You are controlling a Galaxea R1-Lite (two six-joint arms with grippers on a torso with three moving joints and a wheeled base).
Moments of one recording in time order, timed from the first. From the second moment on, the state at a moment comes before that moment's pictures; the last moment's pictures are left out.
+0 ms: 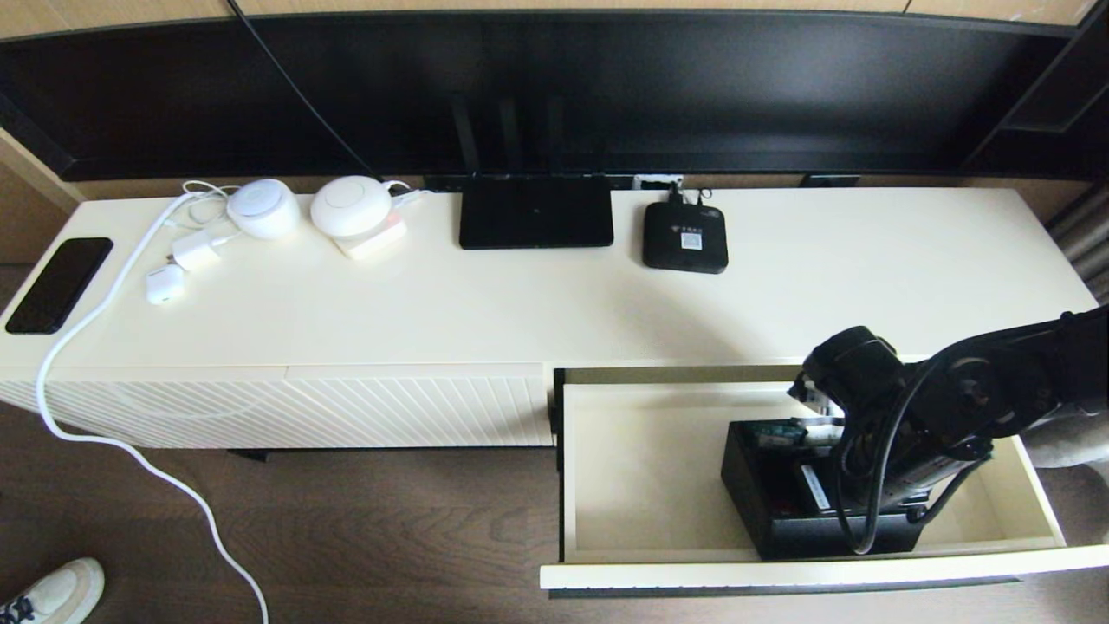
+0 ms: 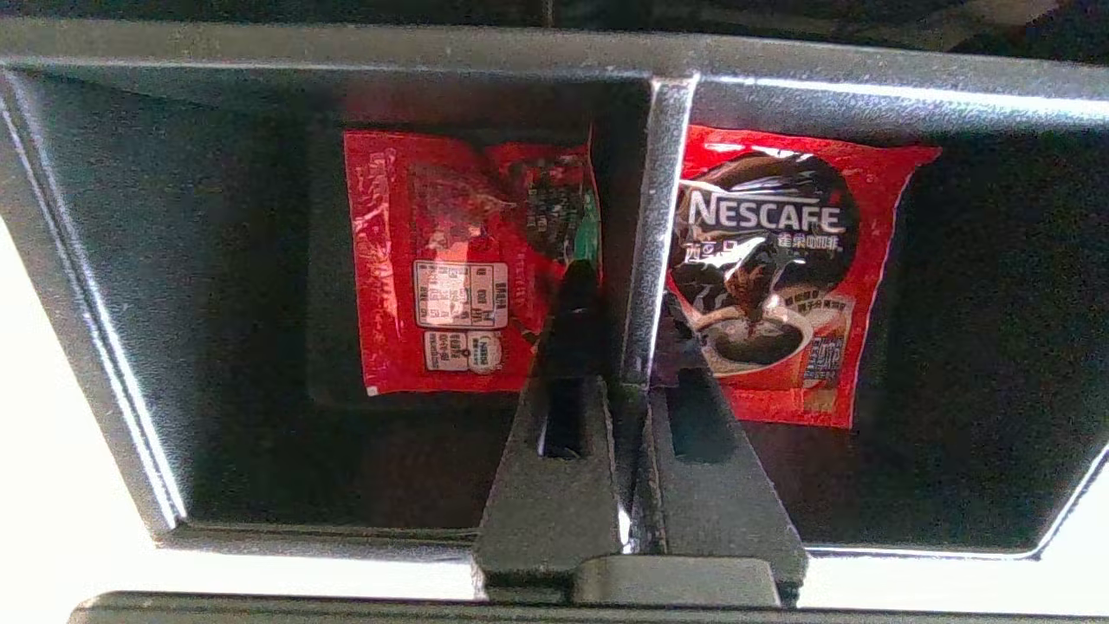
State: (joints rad) left arm 0.00 0.00 0.00 0.00 0.00 0.04; right arm 0.30 1.89 -1.09 0.41 -0.11 0.26
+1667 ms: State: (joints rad) left arm 0.00 0.00 0.00 0.00 0.00 0.04; right arm 0.30 1.48 -1.06 0.58 -0.17 0.25
